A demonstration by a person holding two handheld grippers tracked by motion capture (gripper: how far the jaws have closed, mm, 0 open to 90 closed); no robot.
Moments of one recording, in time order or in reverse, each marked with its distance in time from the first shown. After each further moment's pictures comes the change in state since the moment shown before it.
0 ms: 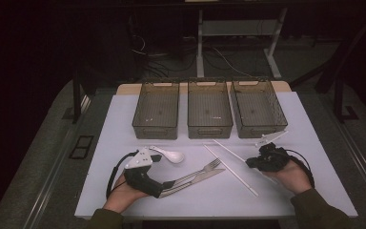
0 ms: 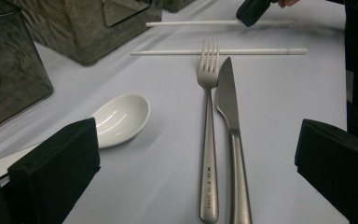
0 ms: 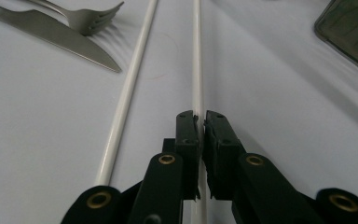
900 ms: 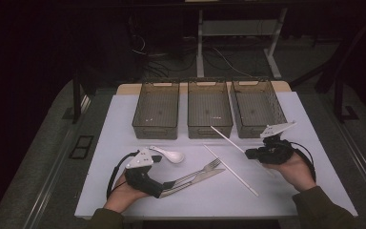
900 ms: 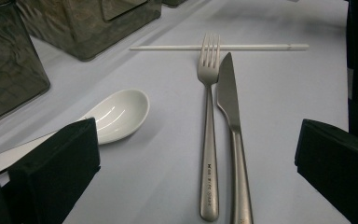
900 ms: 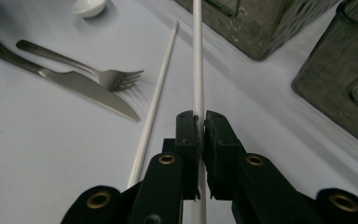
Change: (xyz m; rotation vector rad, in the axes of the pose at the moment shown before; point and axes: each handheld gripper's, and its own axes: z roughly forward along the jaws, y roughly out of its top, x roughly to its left) left arm 0.001 -0.001 0.002 0.016 -0.003 -0.001; right arm -0.001 0.020 -0.023 -0.115 0.039 0.016
